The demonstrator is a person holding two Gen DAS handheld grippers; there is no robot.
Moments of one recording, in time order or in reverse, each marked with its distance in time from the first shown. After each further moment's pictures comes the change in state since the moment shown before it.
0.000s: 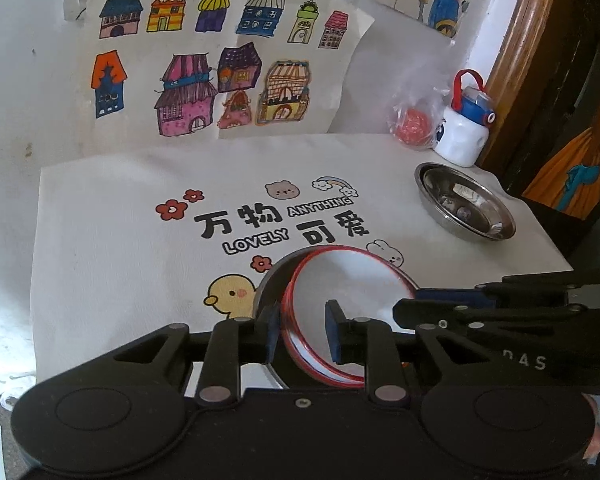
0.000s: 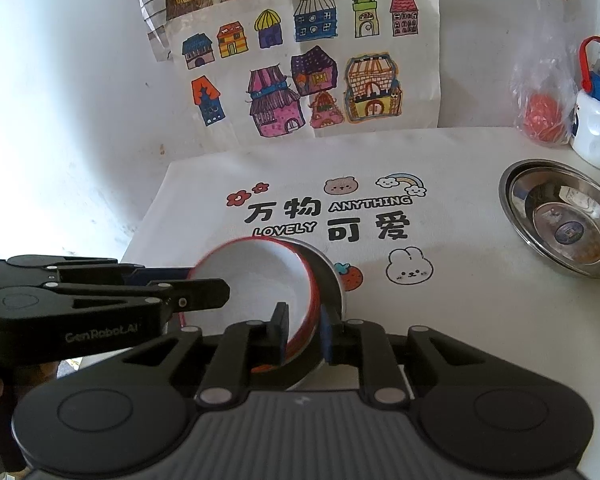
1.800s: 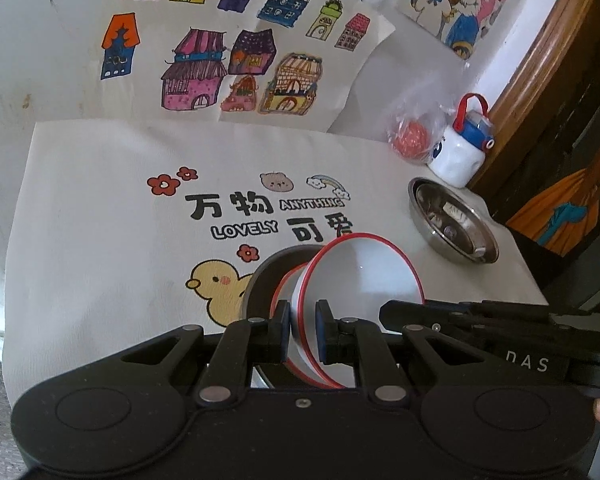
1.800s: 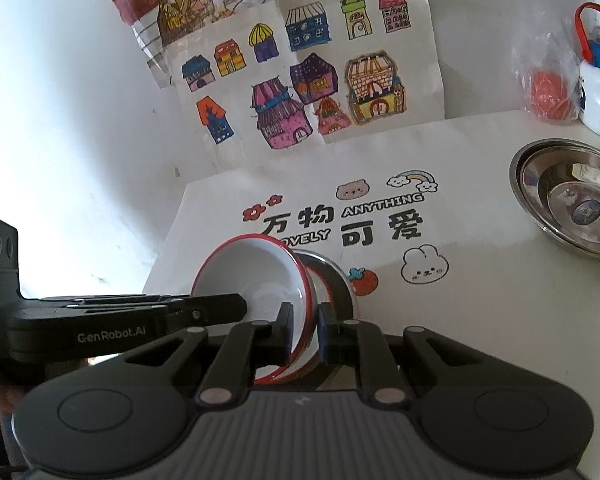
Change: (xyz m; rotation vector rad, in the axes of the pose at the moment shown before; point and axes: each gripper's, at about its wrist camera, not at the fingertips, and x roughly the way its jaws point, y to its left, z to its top) left arm 0.006 0.012 -0.002 -0.140 0.021 -0.082; right arm -0.002 -0.009 0.000 0.097 -0.022 0.093
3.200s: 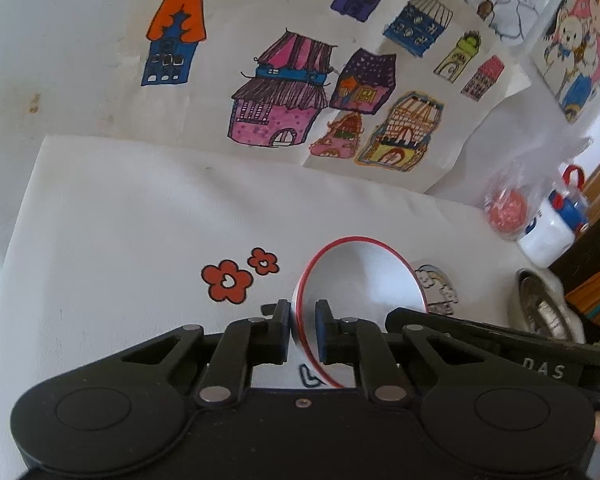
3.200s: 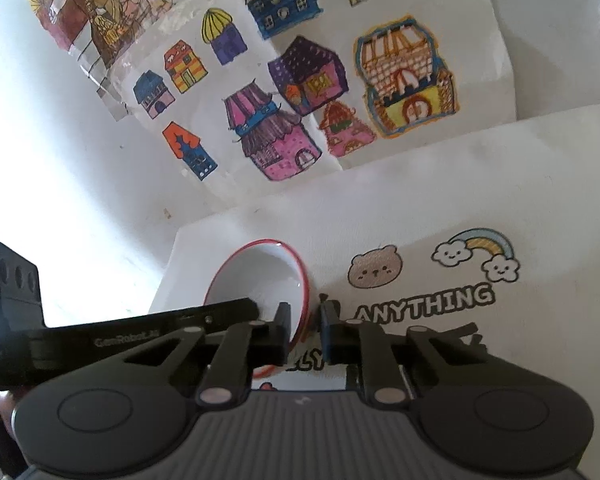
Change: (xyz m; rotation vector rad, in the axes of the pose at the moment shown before) left arm 0.082 0.068 0.077 -0.165 -0.060 0.110; right arm 0.125 -0.045 0.086 0.048 0.023 0.190
